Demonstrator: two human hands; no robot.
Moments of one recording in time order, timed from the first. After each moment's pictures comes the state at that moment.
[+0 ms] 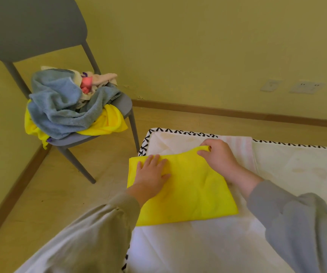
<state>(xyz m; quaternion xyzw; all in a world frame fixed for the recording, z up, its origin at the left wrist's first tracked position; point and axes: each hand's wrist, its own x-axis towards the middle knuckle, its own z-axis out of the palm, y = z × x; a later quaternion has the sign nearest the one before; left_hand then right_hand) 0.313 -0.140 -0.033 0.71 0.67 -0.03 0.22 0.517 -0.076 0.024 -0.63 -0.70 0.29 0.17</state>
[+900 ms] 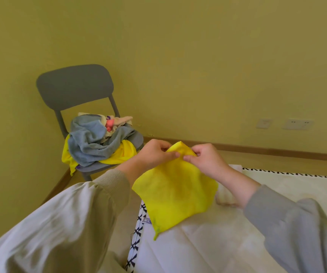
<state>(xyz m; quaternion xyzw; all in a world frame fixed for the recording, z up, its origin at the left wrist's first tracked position) 0.316 -0.146 0.168 0.62 0.61 0.29 0.39 0.494 -0.118 0.147 -0.52 -0.73 0.36 0.28</state>
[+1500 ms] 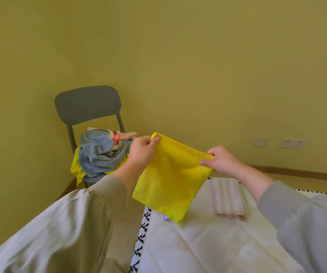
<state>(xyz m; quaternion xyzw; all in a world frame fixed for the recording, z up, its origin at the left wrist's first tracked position) 0.300 -0.178 0.213 0.52 0.62 0.52 0.29 0.528 -0.121 0.201 -0.57 -0.75 0.28 0.19</state>
